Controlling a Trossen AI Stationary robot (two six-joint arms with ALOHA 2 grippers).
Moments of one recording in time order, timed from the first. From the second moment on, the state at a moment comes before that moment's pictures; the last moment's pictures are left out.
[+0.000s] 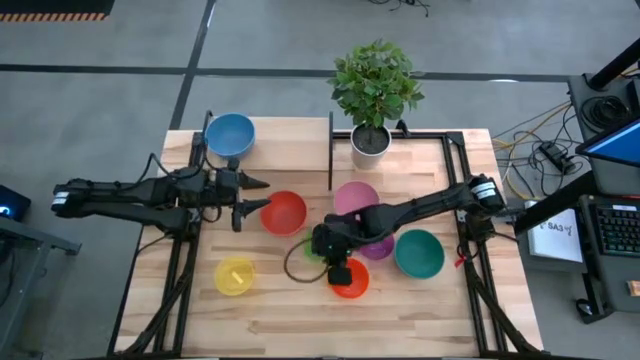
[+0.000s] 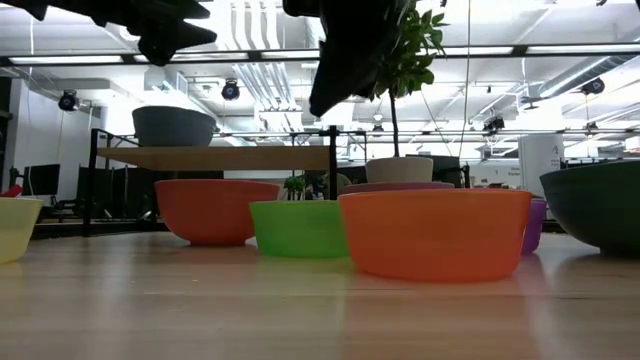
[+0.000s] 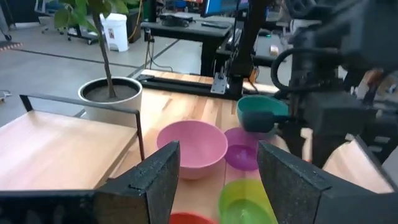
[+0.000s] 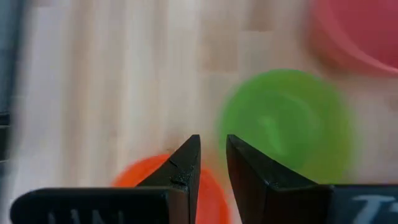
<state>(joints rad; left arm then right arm) 0.01 0.69 0.60 -0.09 -0.15 -0.11 0.20 1.92 1.63 -0.74 -0.04 0.20</state>
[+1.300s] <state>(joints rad) -0.11 0.69 0.60 -0.01 -0.15 -0.14 0.21 2.14 1.67 -0.68 0.03 0.17</state>
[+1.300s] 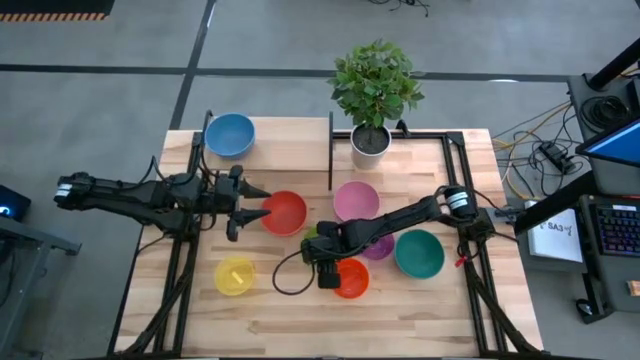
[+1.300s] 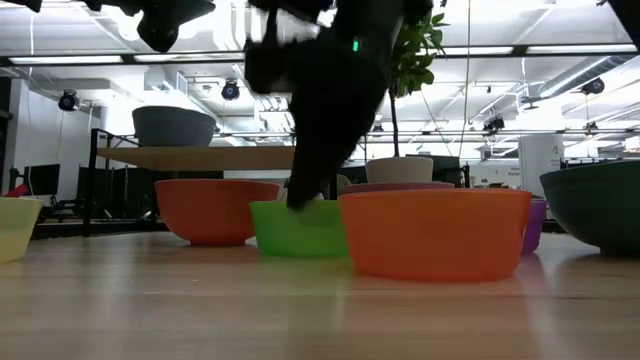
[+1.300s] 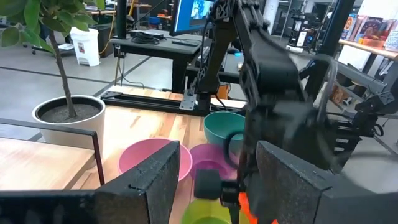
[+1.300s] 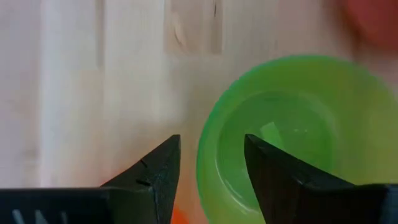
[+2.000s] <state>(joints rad) -0.11 0.69 0.60 -0.01 -0.15 -0.13 0.21 2.15 1.67 -0.68 0.01 0.16</state>
